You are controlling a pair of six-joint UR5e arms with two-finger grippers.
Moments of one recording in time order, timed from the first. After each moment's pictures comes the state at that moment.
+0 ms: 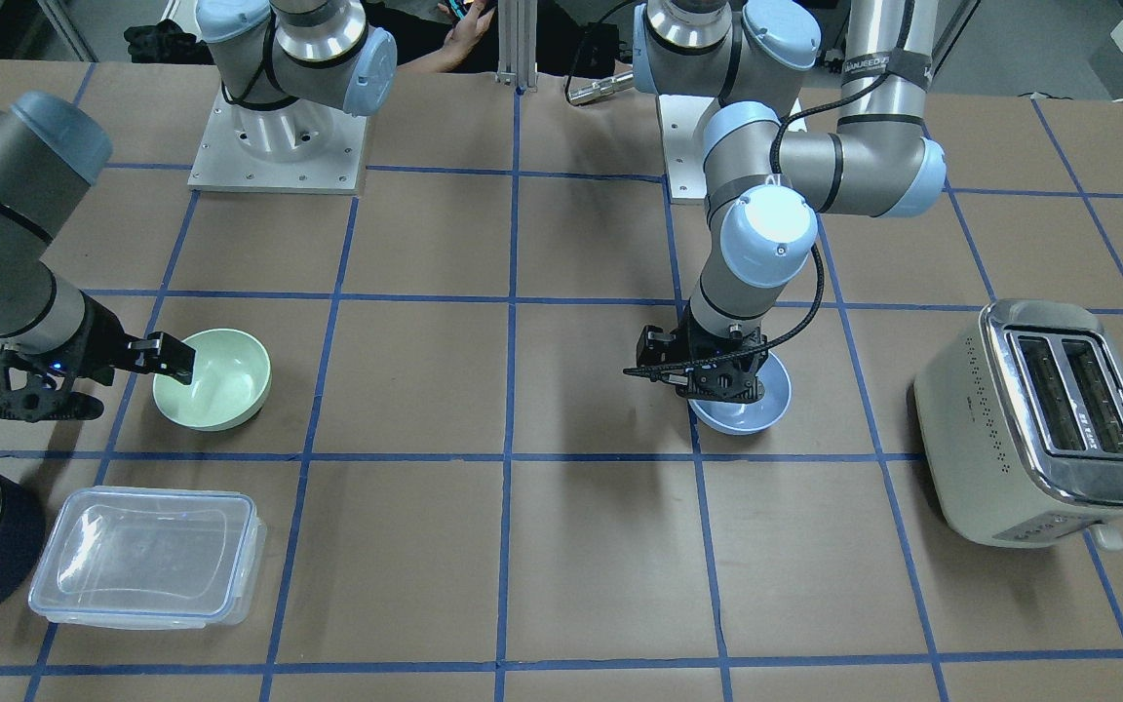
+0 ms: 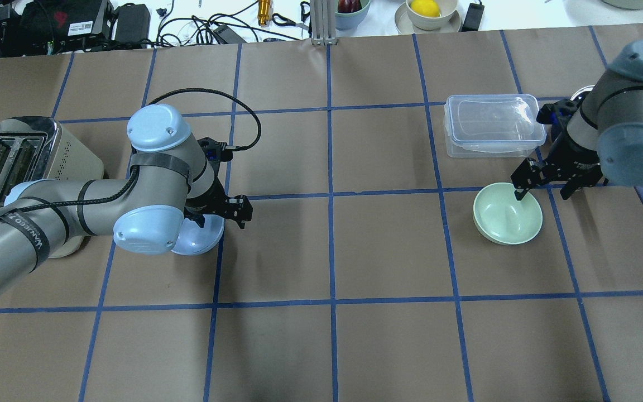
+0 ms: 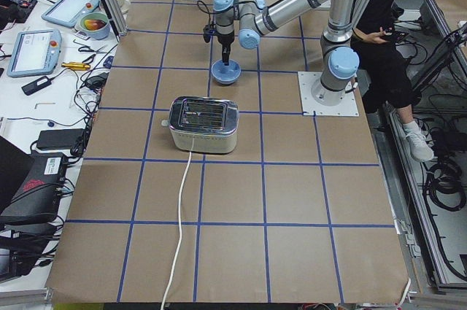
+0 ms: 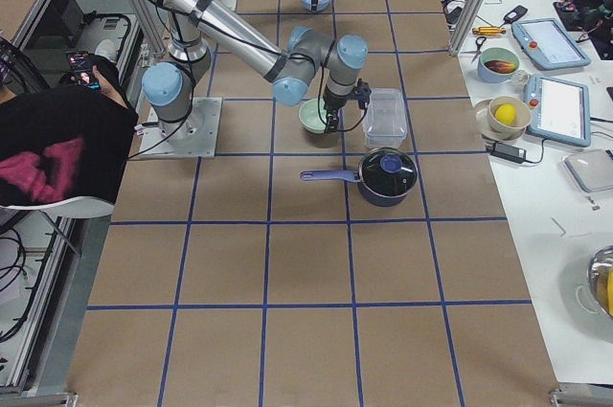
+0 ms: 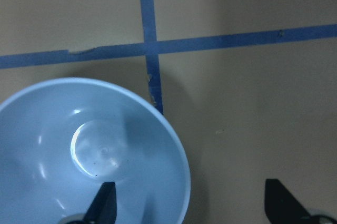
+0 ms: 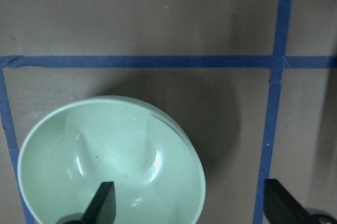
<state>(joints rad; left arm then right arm) -1.61 -1.80 -2.06 -0.92 1.57 0.04 1.21 -1.34 1.96 -2.02 -1.57 -0.37</state>
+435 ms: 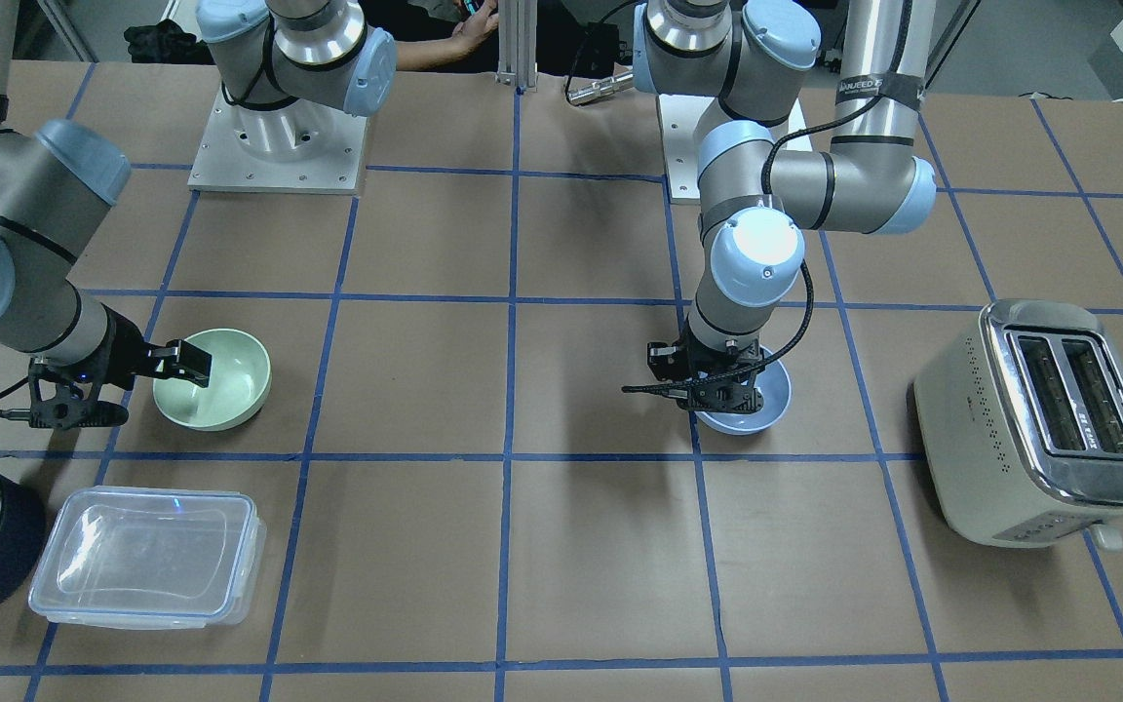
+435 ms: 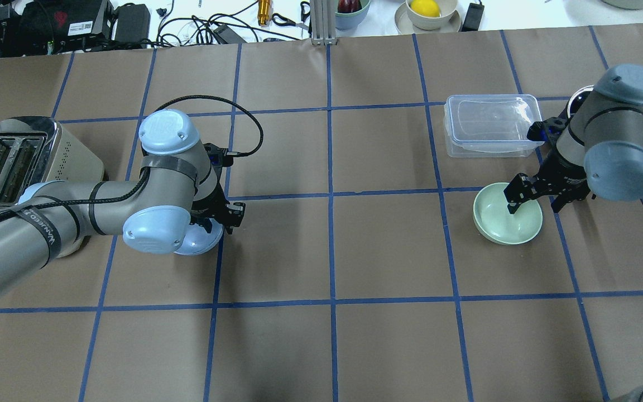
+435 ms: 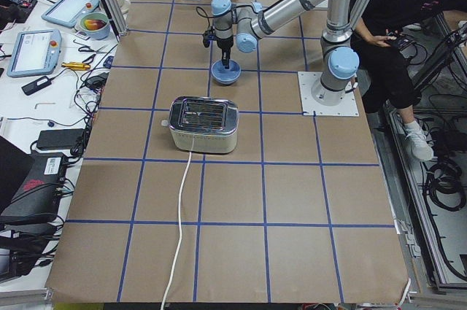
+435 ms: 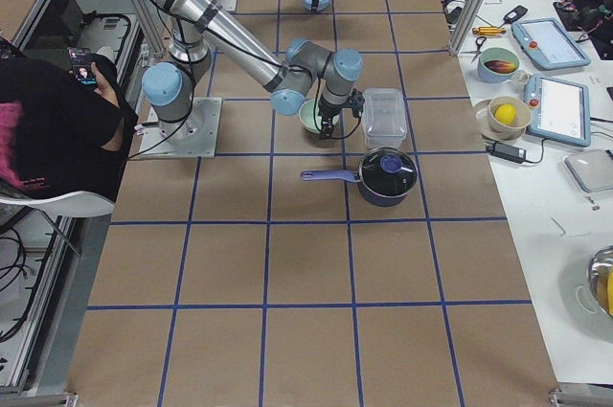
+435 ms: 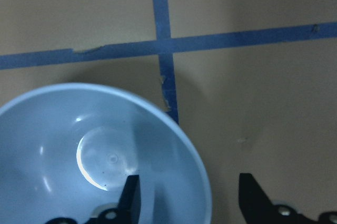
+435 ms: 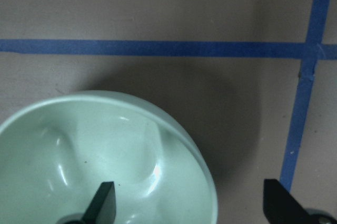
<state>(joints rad) -1.62 -1.84 -2.06 -0.90 1.62 0.02 1.21 -1.30 1.99 -2.07 -1.57 -0.38</state>
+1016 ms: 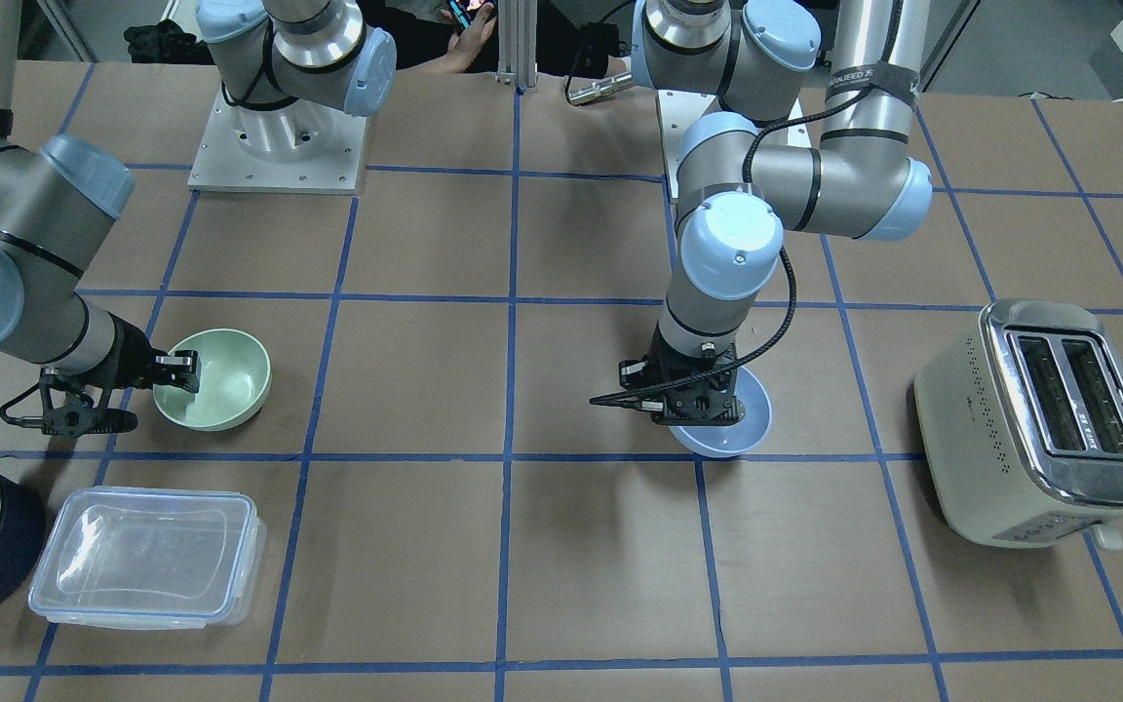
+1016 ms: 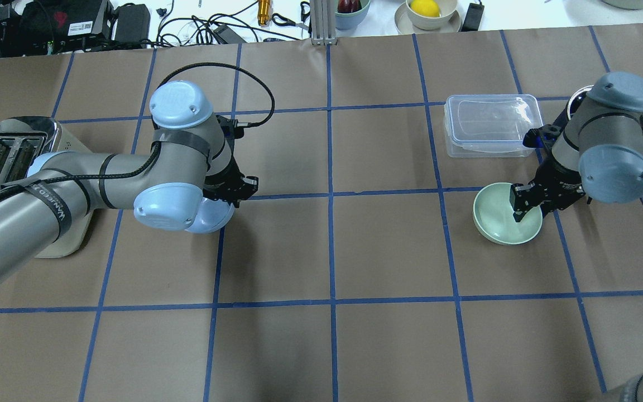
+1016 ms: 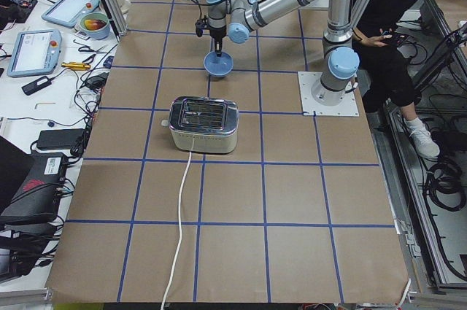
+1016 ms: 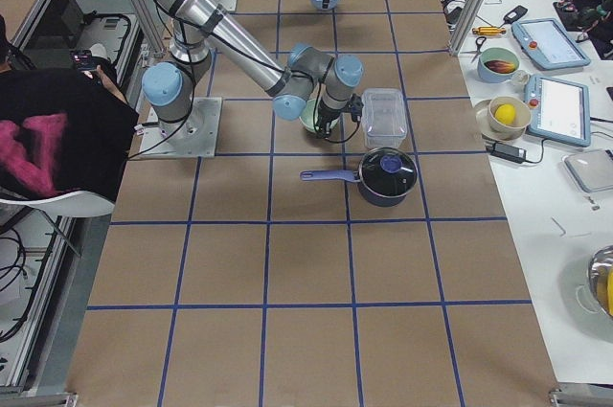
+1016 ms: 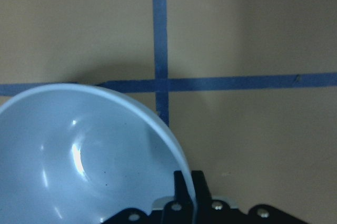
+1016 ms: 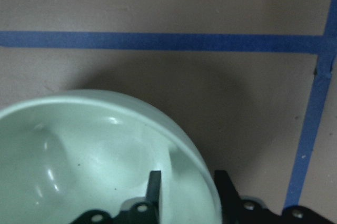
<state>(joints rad) -1.72 -1.86 -1.89 -0.96 1.58 -0.15 1.21 -1.28 1.99 -2.06 -1.57 -0.39</state>
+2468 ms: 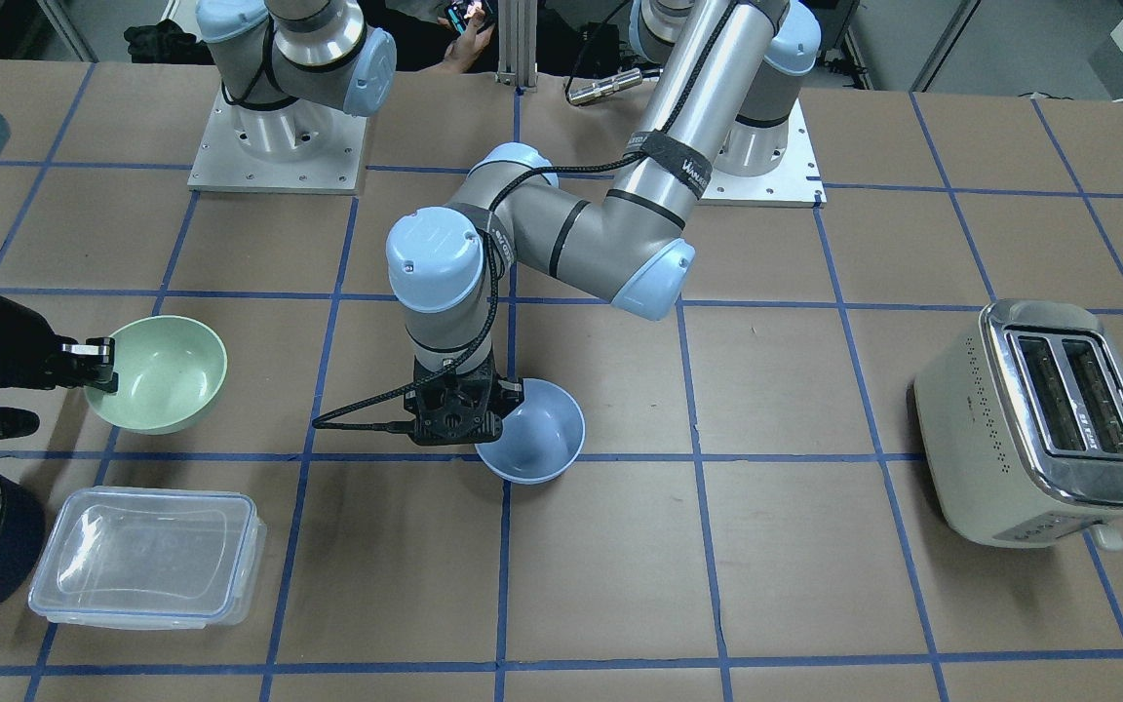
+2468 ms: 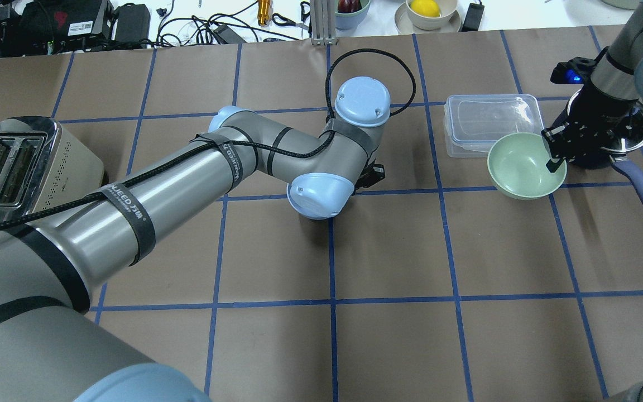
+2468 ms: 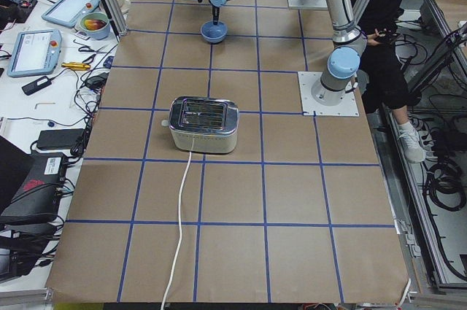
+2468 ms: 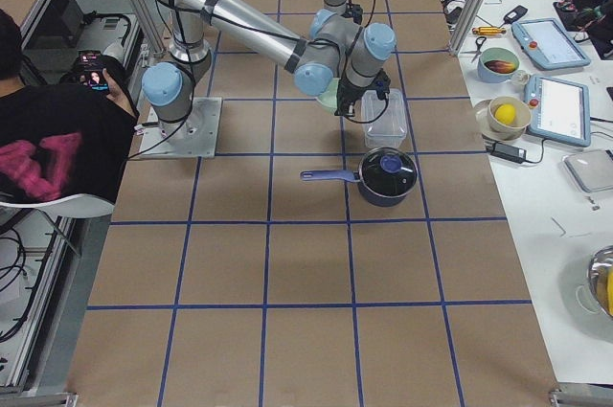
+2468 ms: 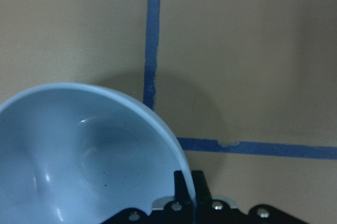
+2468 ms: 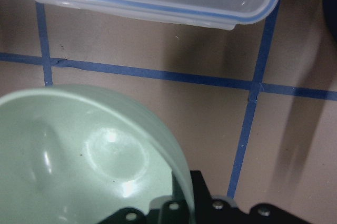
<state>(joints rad) -2.07 -2.13 -1.56 -0.98 1.63 -0.55 1.21 -1.30 1.67 -1.71 -1.54 -0.48</state>
